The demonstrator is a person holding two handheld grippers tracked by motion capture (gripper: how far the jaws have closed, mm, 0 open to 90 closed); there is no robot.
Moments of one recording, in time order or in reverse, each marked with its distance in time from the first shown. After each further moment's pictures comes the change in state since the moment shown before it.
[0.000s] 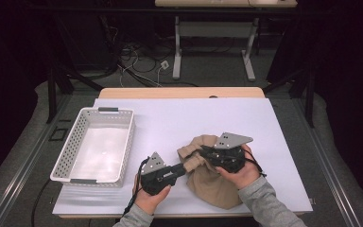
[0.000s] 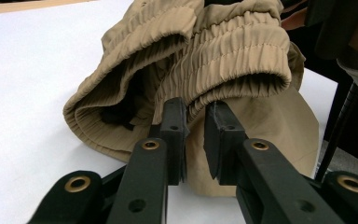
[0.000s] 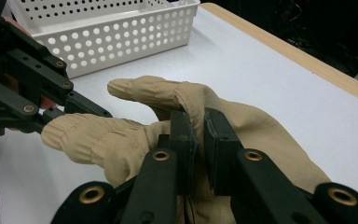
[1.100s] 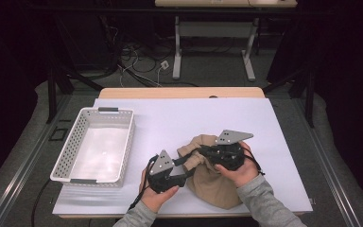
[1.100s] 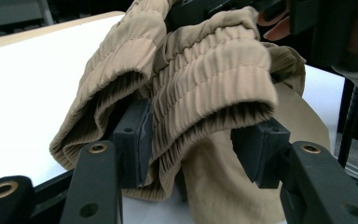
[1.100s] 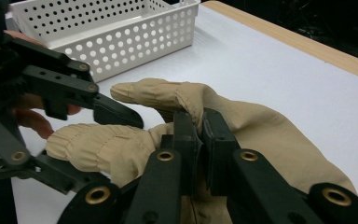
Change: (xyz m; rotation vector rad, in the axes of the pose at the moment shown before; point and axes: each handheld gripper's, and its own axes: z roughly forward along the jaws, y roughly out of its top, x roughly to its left) left arm -0.006 0.011 0.018 -0.014 0.009 0.104; right arm -0.006 0.000 0.005 -0.009 0.039 0.092
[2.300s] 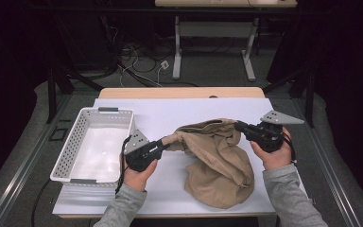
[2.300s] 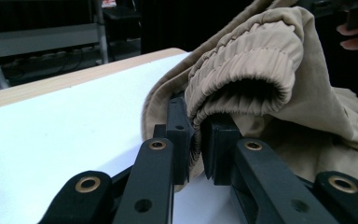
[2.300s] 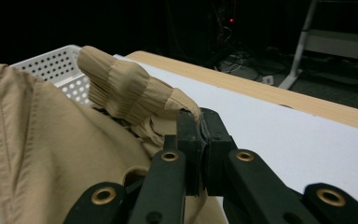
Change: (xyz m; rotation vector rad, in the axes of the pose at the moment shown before) left arm 0.054 0.034 -0.044 -0.116 0.154 -0.053; right arm -0.074 0.005 -0.076 -0.167 -0.223 0.173
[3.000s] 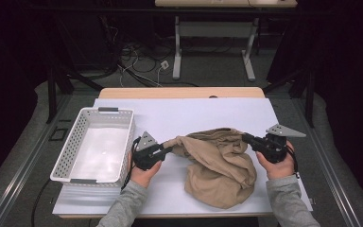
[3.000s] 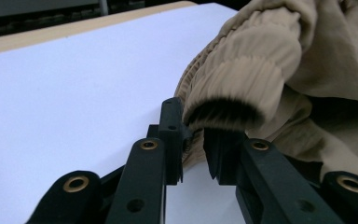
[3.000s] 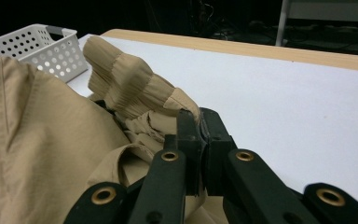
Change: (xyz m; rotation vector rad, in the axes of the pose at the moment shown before) left arm 0.021 -0.041 0.039 0.158 0.009 -0.012; right arm -0.023 -0.054 -0.001 0.044 -0.053 0.095
